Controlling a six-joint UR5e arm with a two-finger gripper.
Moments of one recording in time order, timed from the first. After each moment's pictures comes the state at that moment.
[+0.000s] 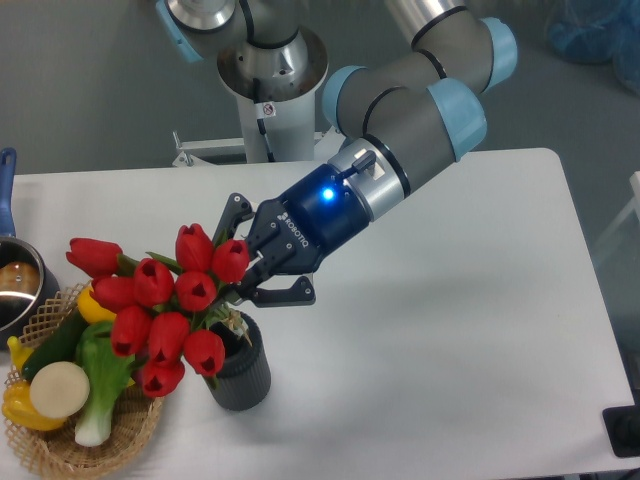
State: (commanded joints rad) arm 2.53 -1.92 -1.53 -0.78 0.17 0.95
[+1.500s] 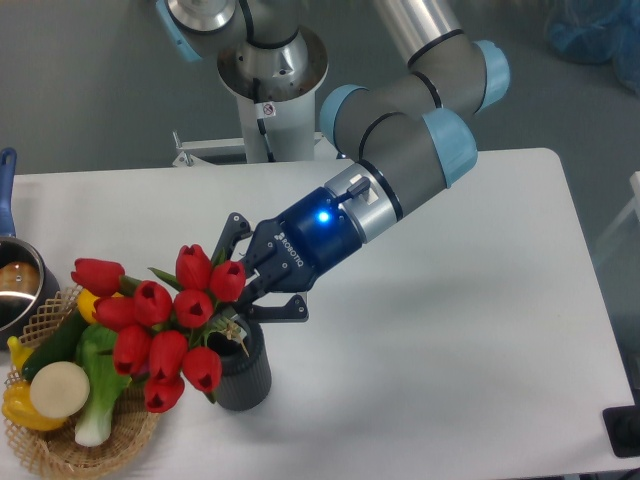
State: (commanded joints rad) arm 2.52 -1.95 -1.57 -0.77 0.17 1.00
